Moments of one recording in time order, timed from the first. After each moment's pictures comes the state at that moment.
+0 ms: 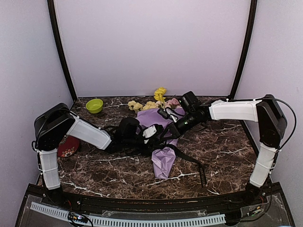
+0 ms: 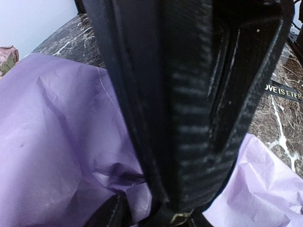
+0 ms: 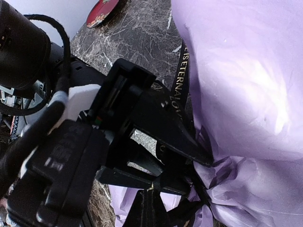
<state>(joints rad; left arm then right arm) -0.84 1.97 0.99 0.45 0.32 0.28 0.68 1.83 1.29 -0.43 -0.73 0.03</state>
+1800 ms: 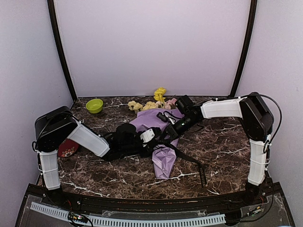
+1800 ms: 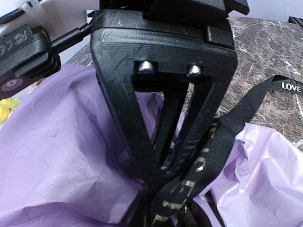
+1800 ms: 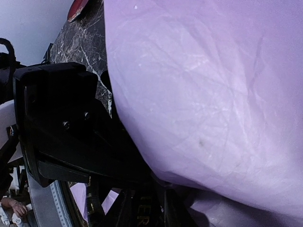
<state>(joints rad) -0.89 1.97 0.87 0.71 0.13 0.33 0.63 2.02 1.40 -0.50 -0.77 -0.02</state>
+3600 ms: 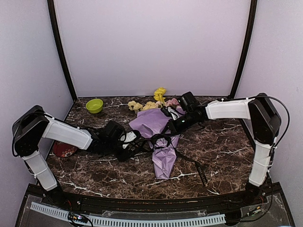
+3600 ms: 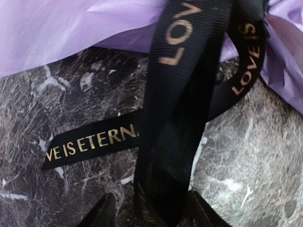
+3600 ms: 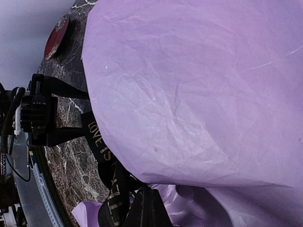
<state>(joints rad) -0.78 1.70 0.79 0.01 0.01 0.18 0.65 1.92 1.33 -0.35 -0.59 0.19</state>
